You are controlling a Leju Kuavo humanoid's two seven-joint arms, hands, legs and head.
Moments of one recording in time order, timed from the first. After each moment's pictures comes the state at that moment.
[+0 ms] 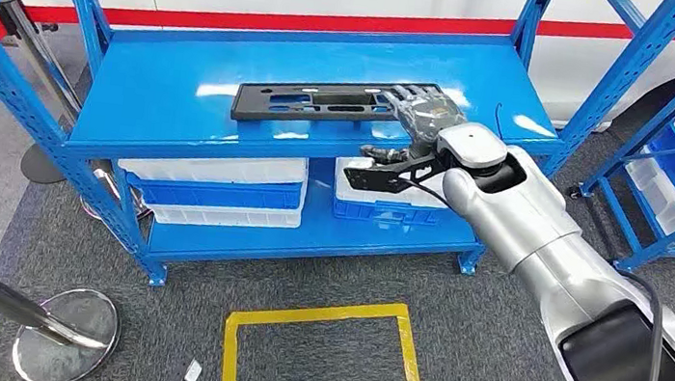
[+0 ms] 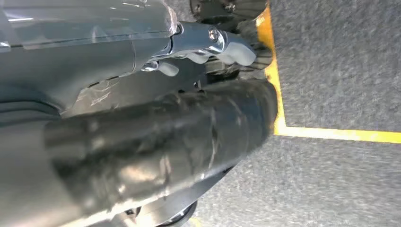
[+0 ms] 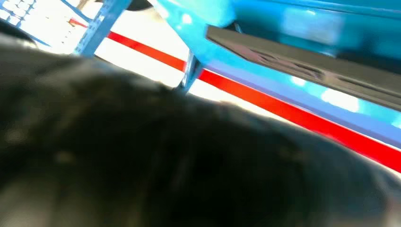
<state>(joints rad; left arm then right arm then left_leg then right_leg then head) -0.09 0.03 -1.08 -0.12 1.24 0.20 -0.21 -1.18 -0.10 0.90 -0.43 1.03 0.27 -0.09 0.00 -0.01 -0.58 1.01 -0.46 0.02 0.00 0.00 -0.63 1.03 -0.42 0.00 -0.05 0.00</state>
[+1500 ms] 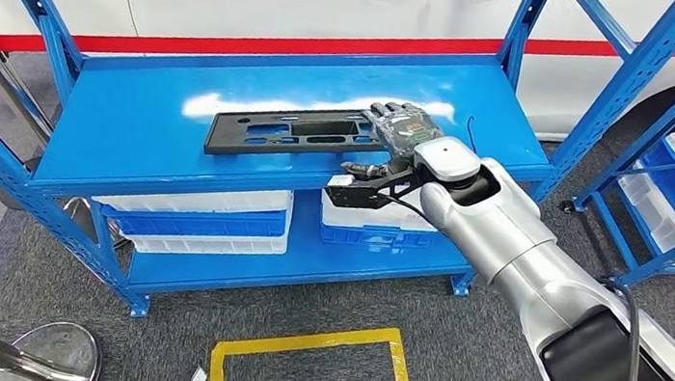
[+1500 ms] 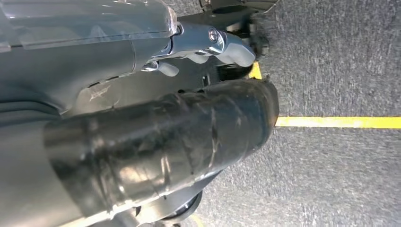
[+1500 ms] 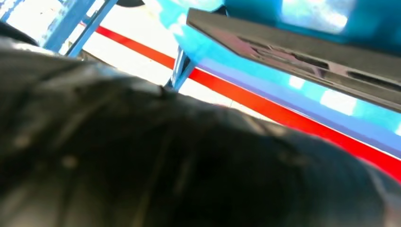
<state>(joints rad) -0.09 0.02 -1.12 -0.12 1.27 0.21 -0.21 -1.16 -0.03 0.95 -0.41 1.02 0.27 -0.09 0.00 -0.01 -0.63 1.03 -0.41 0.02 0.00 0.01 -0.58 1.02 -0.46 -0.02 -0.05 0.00</state>
